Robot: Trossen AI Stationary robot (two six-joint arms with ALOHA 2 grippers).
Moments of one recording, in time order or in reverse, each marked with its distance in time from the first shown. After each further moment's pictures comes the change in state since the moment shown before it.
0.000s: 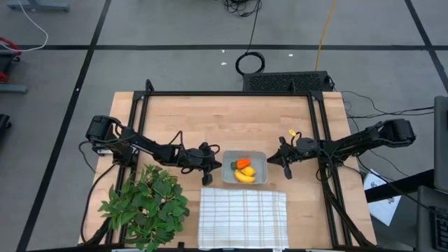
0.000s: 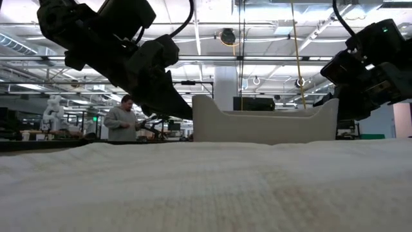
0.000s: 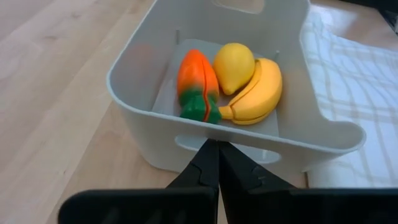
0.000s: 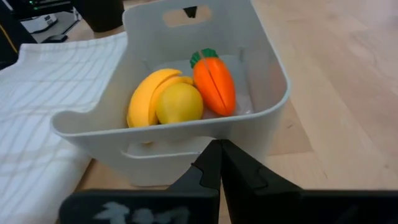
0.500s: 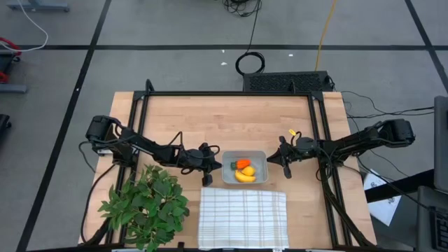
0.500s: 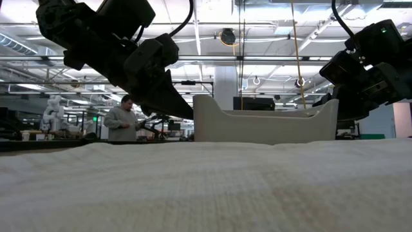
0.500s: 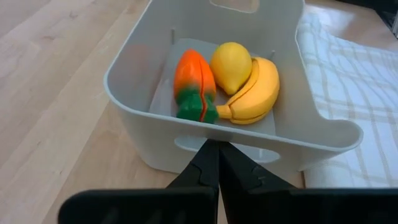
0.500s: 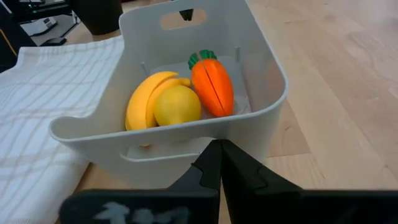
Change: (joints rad) left arm -0.007 0.000 0.000 0.002 -0.003 -0.004; right arm -0.012 0.012 0.000 0.017 -0.005 0.003
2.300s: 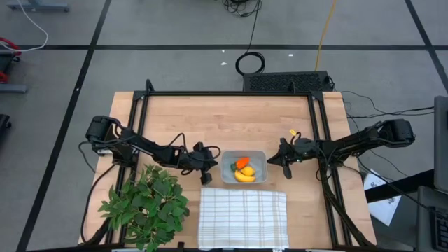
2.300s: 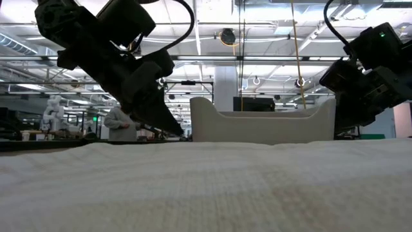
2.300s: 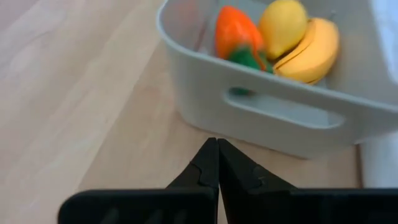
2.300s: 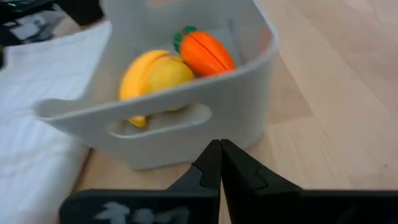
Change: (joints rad) left arm -0.010 0.000 0.000 -0.151 -0.108 -0.058; right arm 0.000 0.000 0.000 -0.080 0.004 0.109
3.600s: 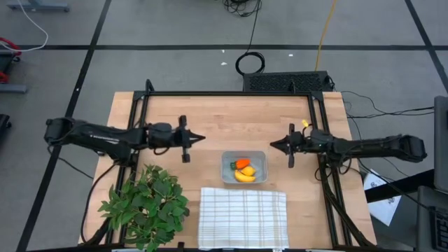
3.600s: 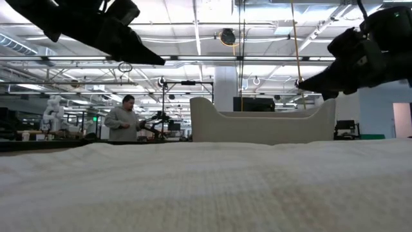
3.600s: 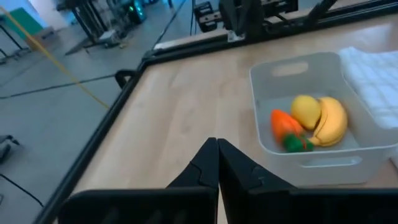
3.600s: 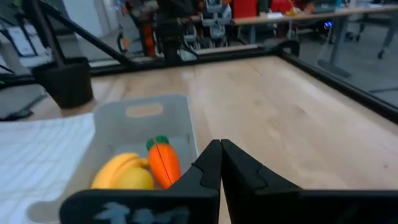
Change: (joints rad) left arm 0.203 -0.596 -0.157 -0.061 0.110 0.590; right arm -0.132 -0.488 0.000 -0.171 0.064 -0.172
